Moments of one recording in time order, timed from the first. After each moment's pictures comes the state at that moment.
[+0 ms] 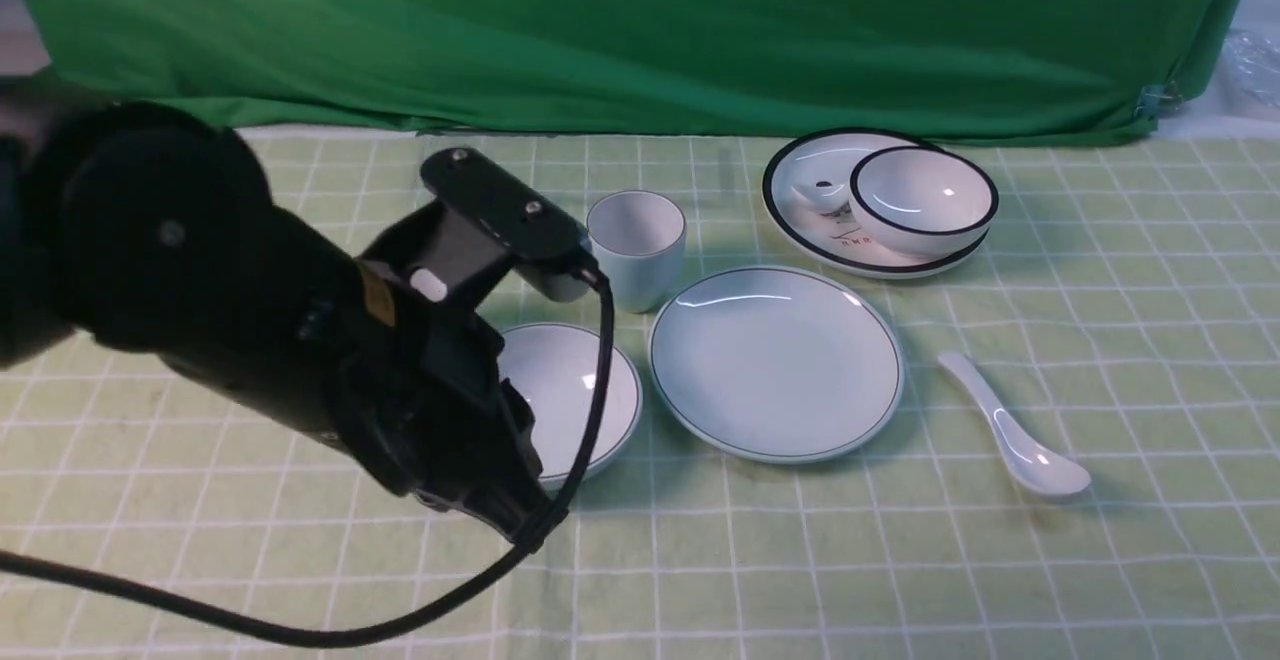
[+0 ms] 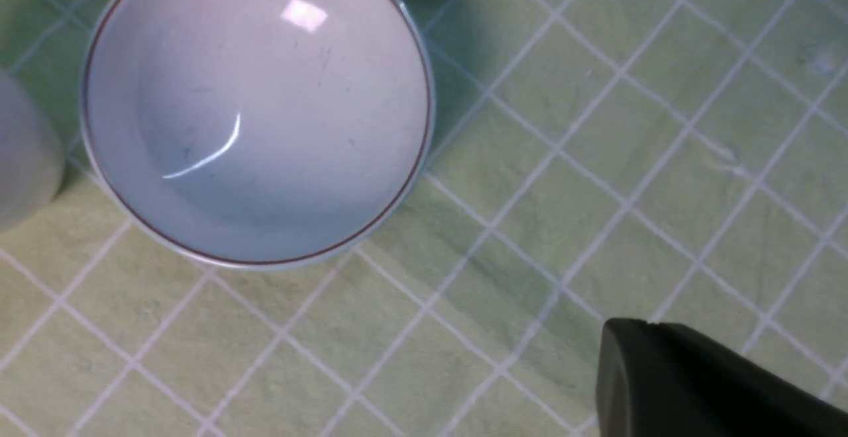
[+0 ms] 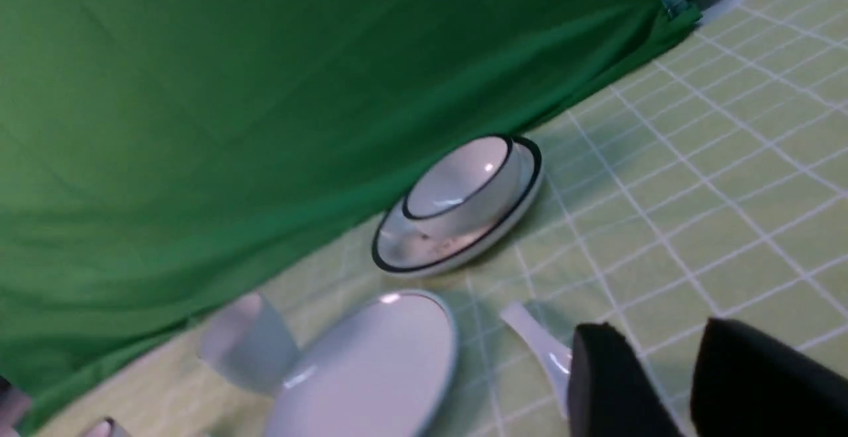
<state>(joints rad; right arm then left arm) -0.01 -0.01 0.01 0.50 0.03 0.14 -0.59 1.39 -1.03 -0.15 0.85 0.31</state>
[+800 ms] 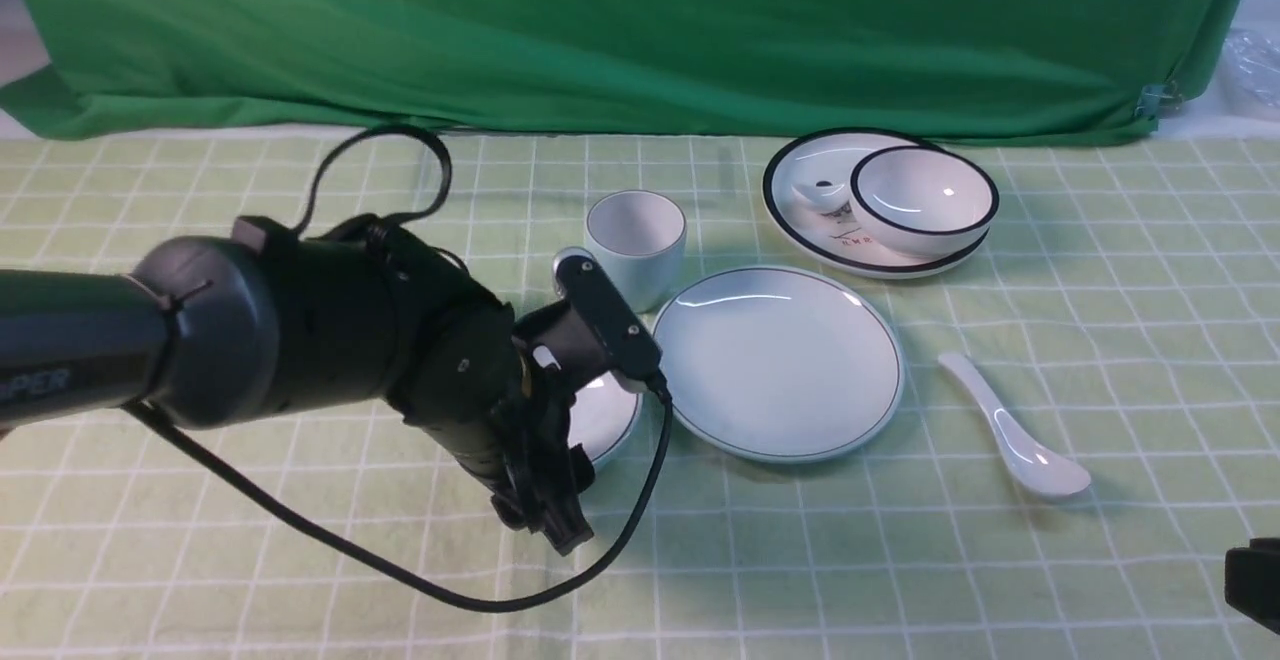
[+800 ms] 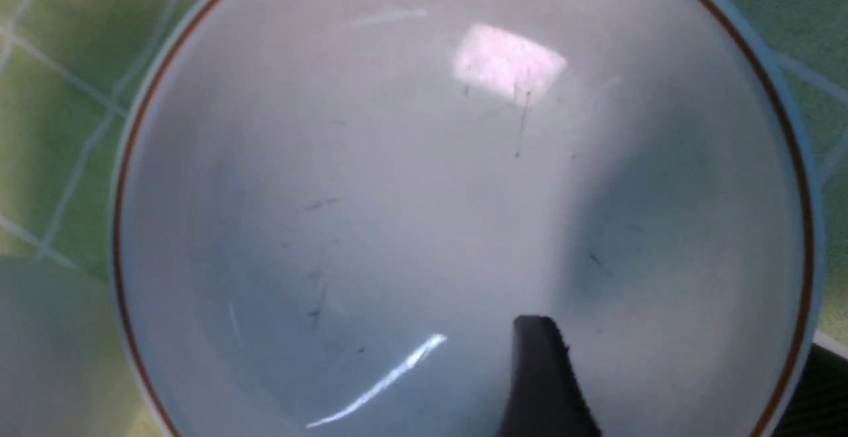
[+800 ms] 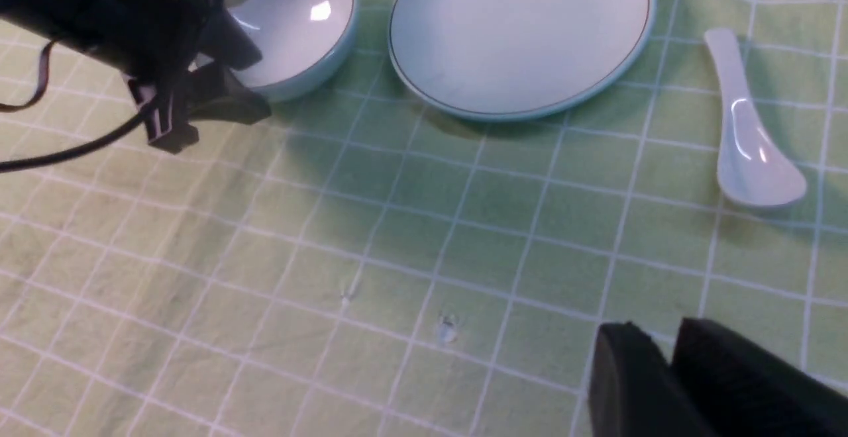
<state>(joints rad) 0.07 0.55 -0.57 0.51 0.75 -0.35 -0.59 1.79 -1.03 0.14 0.52 0.32</state>
